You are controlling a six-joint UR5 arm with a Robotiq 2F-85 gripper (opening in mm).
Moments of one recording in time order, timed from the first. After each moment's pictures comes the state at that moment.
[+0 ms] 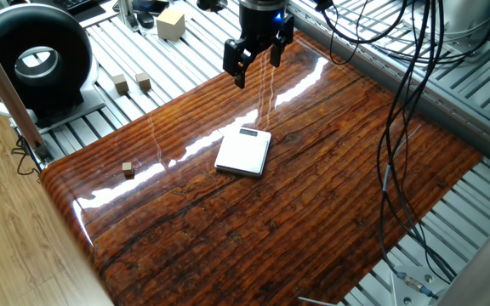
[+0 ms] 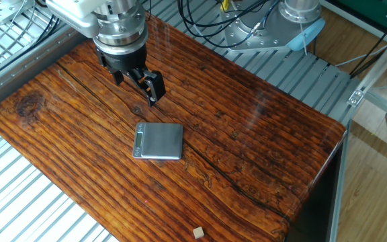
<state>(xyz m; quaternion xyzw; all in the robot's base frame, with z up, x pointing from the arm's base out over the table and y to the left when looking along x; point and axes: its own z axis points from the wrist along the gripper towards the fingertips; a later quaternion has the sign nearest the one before) 0.544 0.002 0.190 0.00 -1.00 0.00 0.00</state>
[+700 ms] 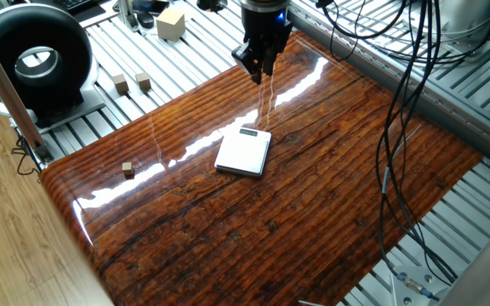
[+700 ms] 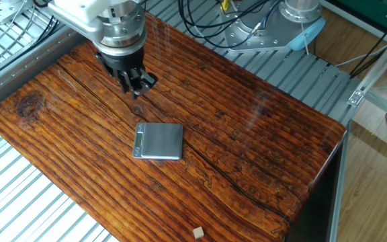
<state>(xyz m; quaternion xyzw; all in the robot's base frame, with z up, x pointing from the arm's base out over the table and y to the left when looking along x) 0.546 -0.015 0.187 0.04 -1.00 0.03 0.00</state>
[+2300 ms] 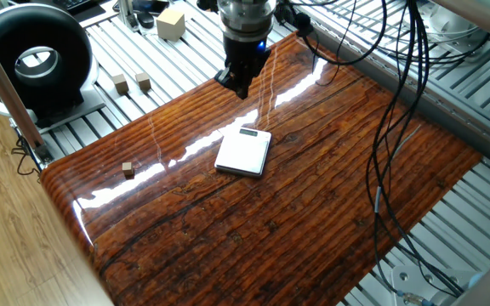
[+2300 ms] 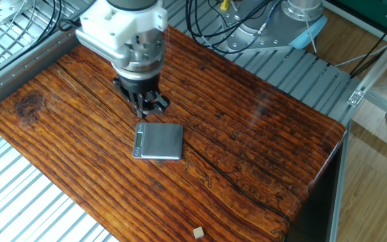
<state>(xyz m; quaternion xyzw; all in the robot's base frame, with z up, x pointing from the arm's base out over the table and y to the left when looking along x) 0.556 0.036 0.152 0.04 -1.00 0.01 -0.04</state>
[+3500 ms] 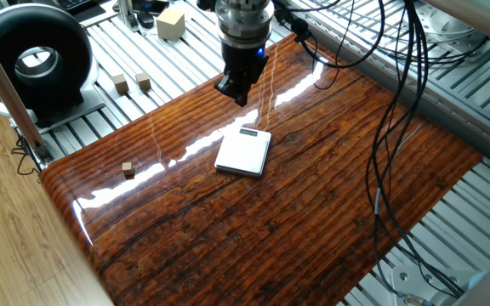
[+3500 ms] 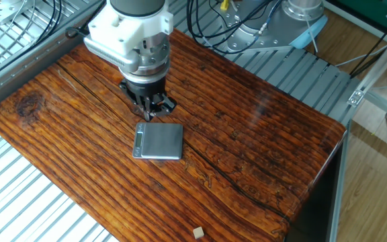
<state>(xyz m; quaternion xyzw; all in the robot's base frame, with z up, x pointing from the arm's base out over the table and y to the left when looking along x) 0.549 0.037 0.146 0.08 -1.00 0.01 -0.02</state>
